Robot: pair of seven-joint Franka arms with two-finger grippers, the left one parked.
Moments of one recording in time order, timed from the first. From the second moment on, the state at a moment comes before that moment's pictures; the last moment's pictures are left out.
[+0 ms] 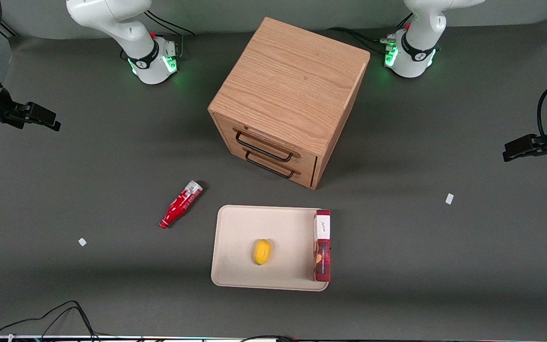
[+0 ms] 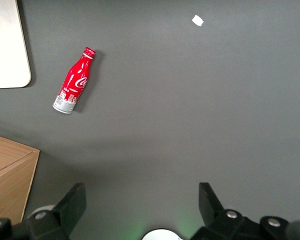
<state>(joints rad) 0.30 -0.14 -0.34 -1.79 -0.04 1.57 0.09</state>
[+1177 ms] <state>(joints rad) 0.34 0.24 -0.19 -1.81 0.04 2.01 0.41</state>
